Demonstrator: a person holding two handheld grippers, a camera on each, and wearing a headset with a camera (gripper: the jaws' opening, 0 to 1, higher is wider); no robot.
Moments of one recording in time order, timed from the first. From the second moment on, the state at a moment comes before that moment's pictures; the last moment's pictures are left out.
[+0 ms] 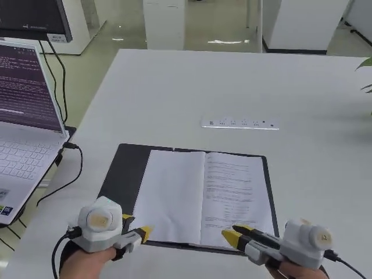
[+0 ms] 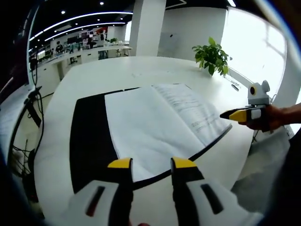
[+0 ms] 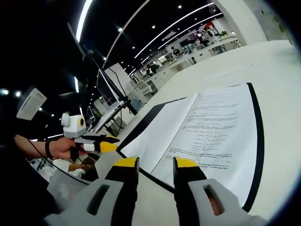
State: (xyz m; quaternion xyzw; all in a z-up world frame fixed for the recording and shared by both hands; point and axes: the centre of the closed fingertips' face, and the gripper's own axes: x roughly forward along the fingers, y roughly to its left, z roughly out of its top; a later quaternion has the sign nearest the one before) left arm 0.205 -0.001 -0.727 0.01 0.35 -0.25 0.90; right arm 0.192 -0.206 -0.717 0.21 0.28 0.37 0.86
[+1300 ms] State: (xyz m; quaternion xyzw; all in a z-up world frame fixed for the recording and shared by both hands) left arm 0.196 0.015 -0.623 0.02 0.26 -0.23 0.94; right arm 0.179 -0.274 -0.643 0.12 0.21 0.33 0.91
